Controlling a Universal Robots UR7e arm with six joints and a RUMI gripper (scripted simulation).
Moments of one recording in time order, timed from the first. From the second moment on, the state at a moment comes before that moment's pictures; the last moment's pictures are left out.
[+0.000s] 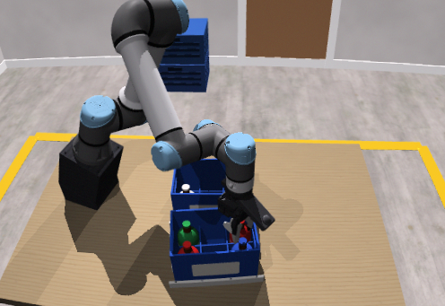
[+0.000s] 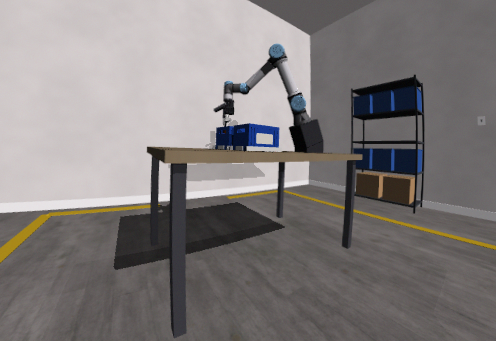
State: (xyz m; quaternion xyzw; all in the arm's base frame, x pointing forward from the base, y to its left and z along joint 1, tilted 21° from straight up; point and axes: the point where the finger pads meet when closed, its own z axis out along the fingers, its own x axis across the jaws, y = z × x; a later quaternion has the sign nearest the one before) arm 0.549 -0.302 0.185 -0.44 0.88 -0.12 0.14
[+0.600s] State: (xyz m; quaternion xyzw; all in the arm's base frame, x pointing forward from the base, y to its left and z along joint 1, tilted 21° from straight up) arm 0.556 -0.304 0.165 -0.44 0.88 -0.12 0.14
